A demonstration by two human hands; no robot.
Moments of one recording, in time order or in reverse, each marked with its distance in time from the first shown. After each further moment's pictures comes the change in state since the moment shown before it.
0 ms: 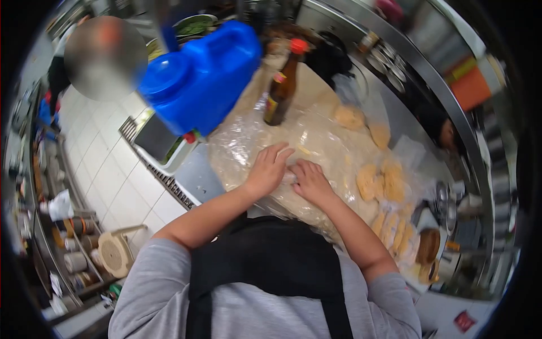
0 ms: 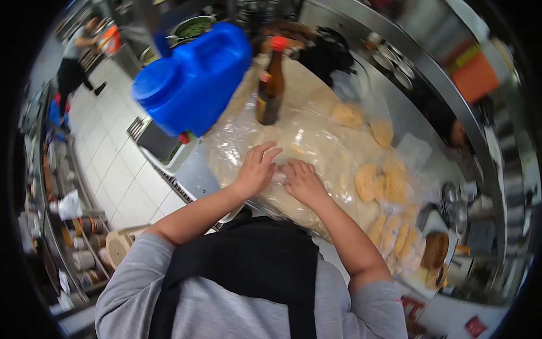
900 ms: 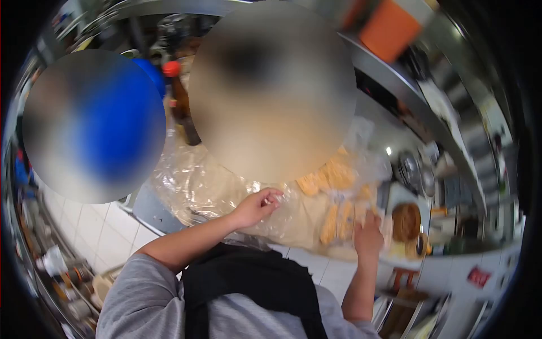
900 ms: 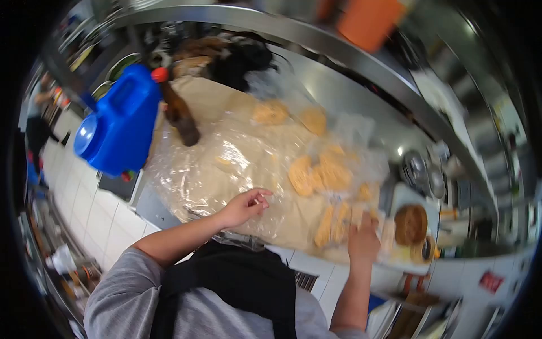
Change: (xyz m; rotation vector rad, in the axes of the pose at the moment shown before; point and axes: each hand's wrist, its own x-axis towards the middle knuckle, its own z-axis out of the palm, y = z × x) left_hand 0.001 0.109 0.107 -0.980 -0.833 -0.610; right_hand -0.278 0.036 -0.171 -0.265 -0.019 1.393
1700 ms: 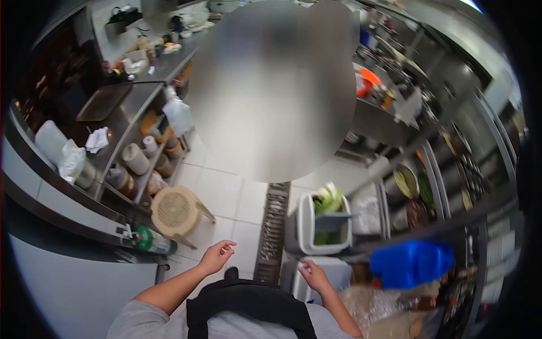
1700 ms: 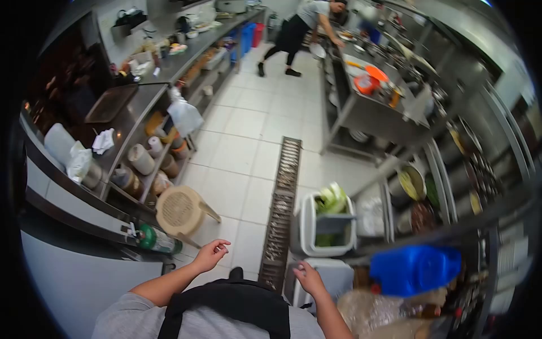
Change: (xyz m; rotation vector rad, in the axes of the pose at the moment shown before) left_hand -0.714 -0.150 -0.242 -0.044 1.633 -0.265; right_hand -0.384 -0.671 0.186 0.279 -0.898 -1.610
